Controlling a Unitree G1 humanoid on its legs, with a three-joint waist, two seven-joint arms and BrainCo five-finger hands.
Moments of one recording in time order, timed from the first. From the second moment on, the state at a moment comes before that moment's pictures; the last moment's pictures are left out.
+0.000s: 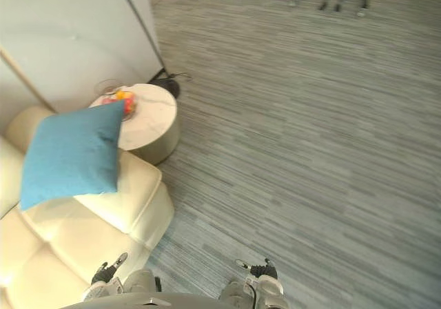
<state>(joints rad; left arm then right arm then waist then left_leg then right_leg) 0.09 -0.08 0.37 0.95 -0.16 -0.04 0.15 0.04 -0.05 -0.30 0.96 0.08 0.00 -0.18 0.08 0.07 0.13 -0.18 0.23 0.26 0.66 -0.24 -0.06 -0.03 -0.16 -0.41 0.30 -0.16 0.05</state>
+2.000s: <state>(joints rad) 0.01 0.12 0.15 0.71 -0.13 -0.06 0.21 0.04 -0.04 -0.31 0.41 0.11 -0.08 -0.23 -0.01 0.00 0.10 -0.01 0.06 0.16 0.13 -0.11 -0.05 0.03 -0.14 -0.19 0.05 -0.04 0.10</state>
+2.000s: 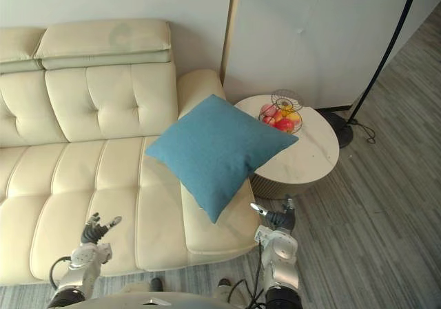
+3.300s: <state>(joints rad) -1.10 0.41 -0.10 0.85 -0.11 -0.06 0.28 -0.49 -0.09 0.03 0.48 0.37 -0.09 -0.25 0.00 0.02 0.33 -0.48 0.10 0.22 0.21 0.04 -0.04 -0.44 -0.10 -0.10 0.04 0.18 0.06</state>
